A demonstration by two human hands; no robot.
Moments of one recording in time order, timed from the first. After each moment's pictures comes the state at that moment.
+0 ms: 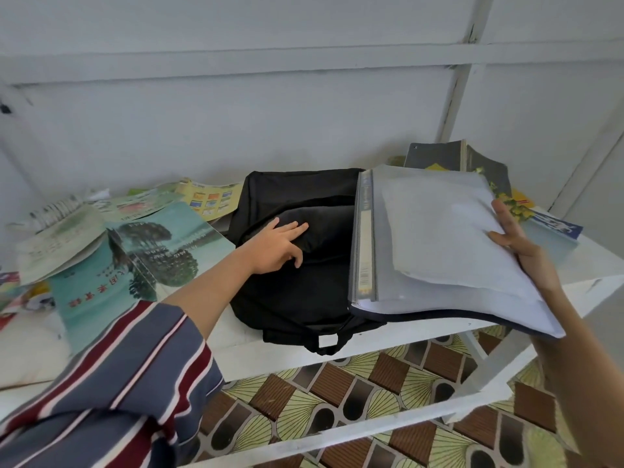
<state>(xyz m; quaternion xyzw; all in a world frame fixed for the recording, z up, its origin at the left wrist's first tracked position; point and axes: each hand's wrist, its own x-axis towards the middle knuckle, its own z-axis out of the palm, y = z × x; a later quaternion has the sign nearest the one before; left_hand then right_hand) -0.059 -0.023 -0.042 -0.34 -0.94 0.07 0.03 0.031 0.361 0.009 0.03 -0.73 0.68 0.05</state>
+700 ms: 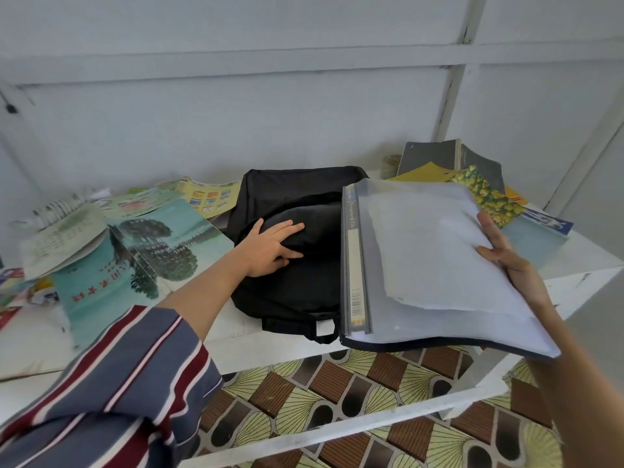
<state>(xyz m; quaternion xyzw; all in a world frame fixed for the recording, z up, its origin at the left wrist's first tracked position) -0.039 -0.026 -0.044 -0.28 -0.96 0.07 -0.02 0.063 0.349 0.007 0.00 -0.71 0.71 0.03</state>
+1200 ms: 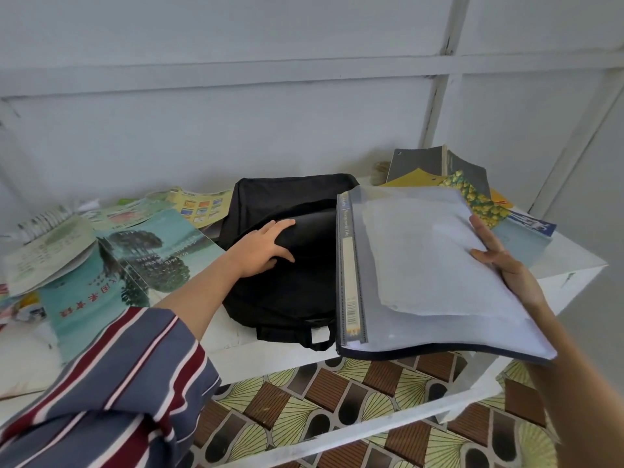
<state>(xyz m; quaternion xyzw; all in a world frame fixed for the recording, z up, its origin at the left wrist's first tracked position) -0.051 -0.029 -0.036 -0.32 -0.95 0.03 0.05 0.065 0.356 0.011 -0.01 -0.73 0.69 0.02</state>
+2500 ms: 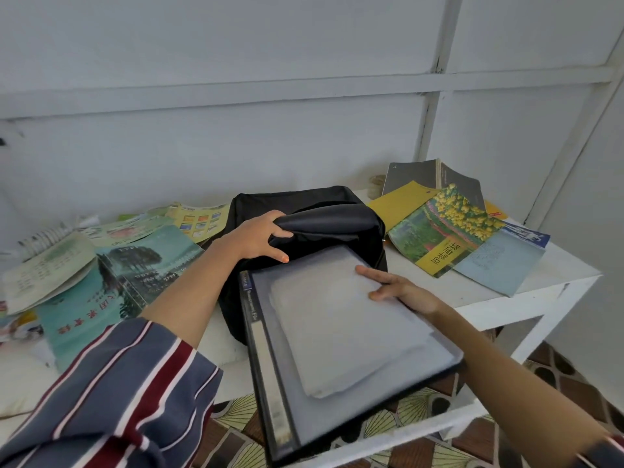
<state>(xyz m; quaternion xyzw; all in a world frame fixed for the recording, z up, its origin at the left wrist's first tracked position) -0.065 -0.017 0.017 -0.21 -0.97 -0.12 -0.02 0.021 0.274 -0.033 0.03 -0.64 0.72 -0.27</state>
